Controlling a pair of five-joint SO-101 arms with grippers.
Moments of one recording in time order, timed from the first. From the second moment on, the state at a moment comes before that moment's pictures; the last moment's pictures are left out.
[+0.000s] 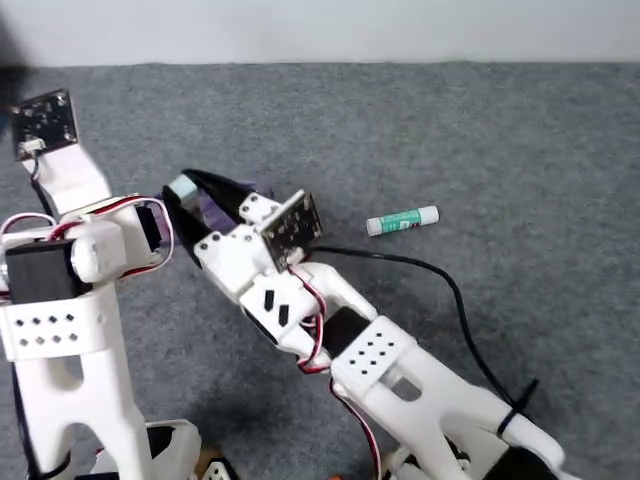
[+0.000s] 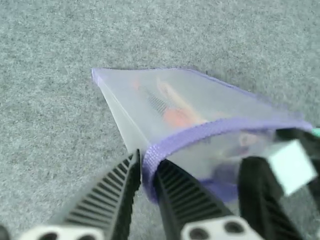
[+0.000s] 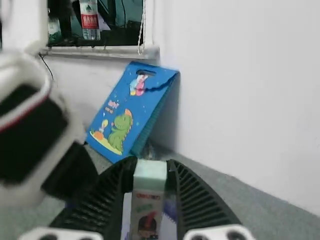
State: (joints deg) left arm -10.5 -31.2 6.0 96.1 18.0; right arm -47.6 -26.9 51.3 -19.1 -1.2
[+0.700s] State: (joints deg) left arm -10.6 -31.2 6.0 96.1 18.0; right arm -40.7 -41.1 44.2 19.0 -3.6
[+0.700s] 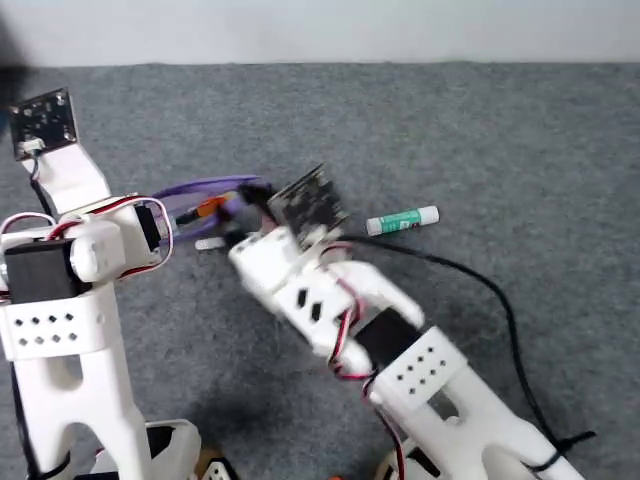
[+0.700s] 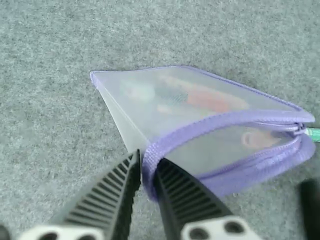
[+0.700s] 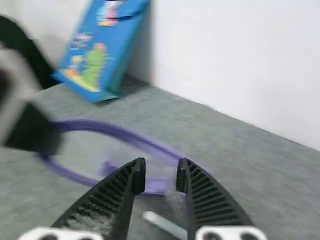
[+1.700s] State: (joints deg) left arm -26.0 -31.2 4.0 99.4 12.1; right arm -24.5 6.1 0.5 64.2 14.8
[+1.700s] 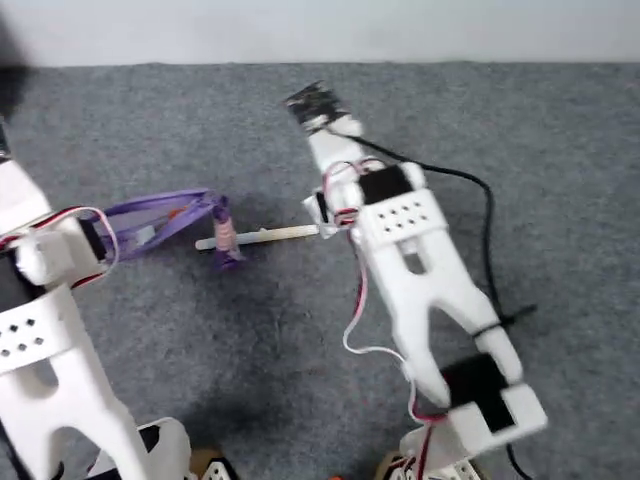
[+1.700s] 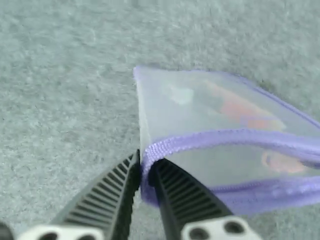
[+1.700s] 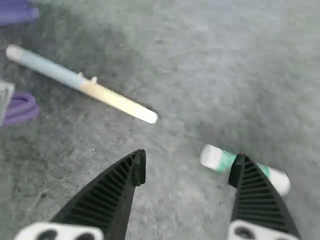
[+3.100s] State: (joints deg) left arm -26.5 -31.2 2.9 99.4 12.1; right arm -29.8 47.6 -35.5 87.9 32.0
